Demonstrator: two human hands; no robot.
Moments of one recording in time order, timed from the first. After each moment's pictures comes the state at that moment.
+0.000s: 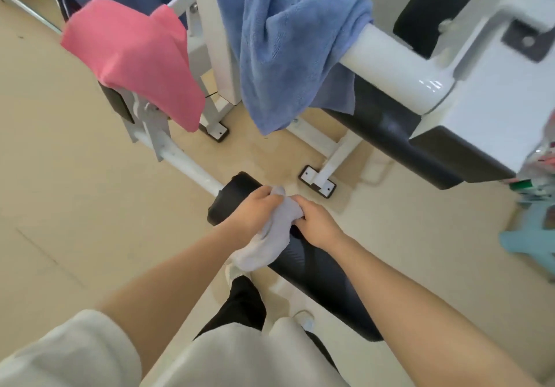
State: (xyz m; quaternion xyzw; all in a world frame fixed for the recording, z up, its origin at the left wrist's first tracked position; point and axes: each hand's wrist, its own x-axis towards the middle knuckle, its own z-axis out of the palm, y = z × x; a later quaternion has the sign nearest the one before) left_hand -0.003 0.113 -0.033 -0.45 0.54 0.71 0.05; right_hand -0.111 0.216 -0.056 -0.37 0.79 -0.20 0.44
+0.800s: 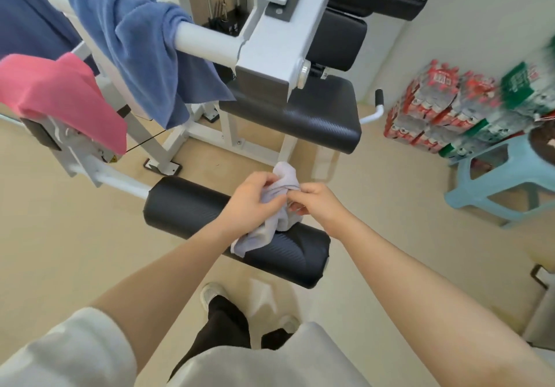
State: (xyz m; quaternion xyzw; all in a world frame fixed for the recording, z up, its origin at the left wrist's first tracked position) left_hand -0.036 0.276 0.032 -0.20 0.86 0.48 -0.05; right_hand -0.137 0.393 0.031 -0.14 0.75 -0.49 0.42
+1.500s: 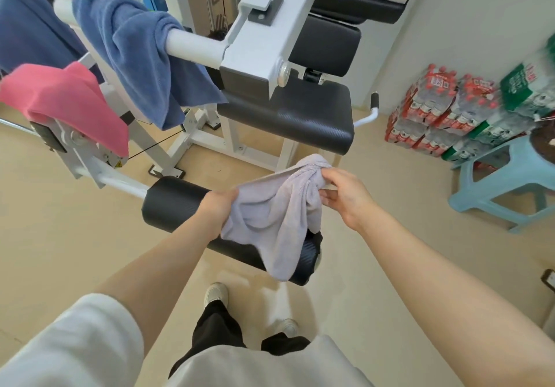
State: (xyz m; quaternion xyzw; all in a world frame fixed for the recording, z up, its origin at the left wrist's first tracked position) left_hand -0.025 0.268 0.016 -0.54 0.57 0.62 0.03; right_hand -0.169 0.442 0.046 0.01 0.68 -0.62 0.39
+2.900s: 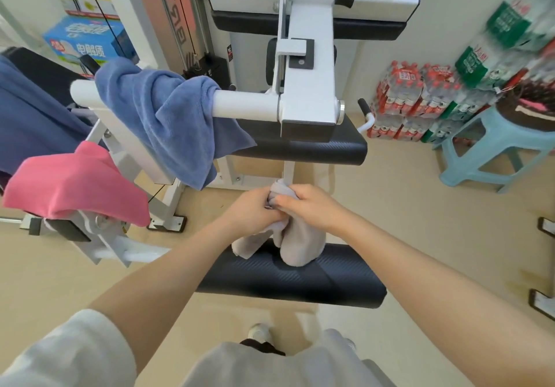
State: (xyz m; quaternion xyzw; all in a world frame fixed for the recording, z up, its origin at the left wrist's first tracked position) left_hand -0.048 0.139 0.066 -0.11 0.89 0.42 0.15; right_hand -0.105 0.275 0.074 -0.24 0.83 -0.37 0.34
